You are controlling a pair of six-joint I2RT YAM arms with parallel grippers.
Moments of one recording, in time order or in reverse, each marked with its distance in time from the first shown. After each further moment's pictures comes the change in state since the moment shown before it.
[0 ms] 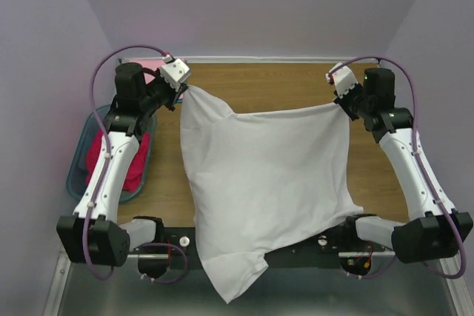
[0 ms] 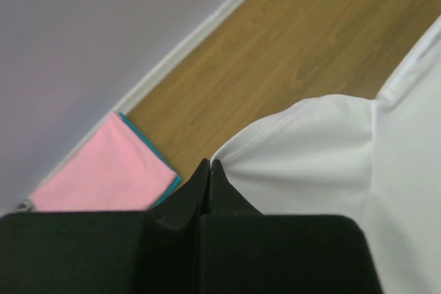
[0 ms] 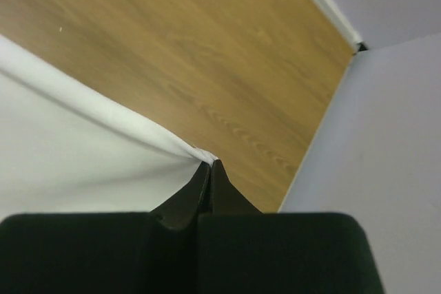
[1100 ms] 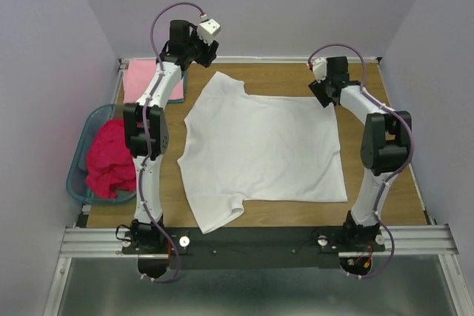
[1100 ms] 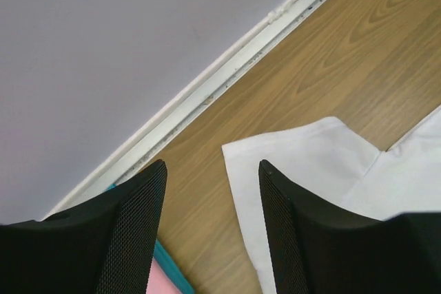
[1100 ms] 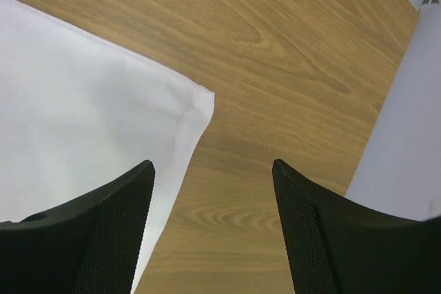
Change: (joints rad) left arm -0.075 1.159 0.937 0.076 -0.146 -0.058; right arm 0.000 0.804 0.212 0.370 0.242 0.092
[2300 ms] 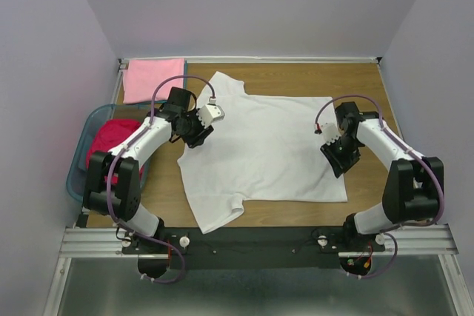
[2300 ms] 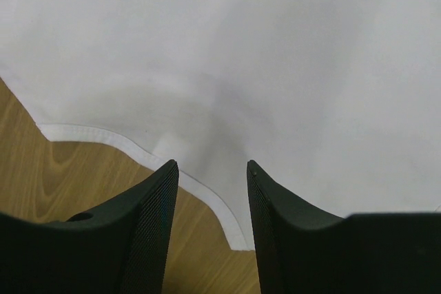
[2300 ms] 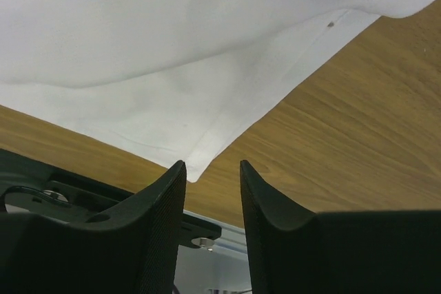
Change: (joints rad) left arm -0.100 -0.764 -1.098 -0.325 -0.061 0.311; right arm -0.008 -0.502 -0.489 -0.774 -0.263 0.092
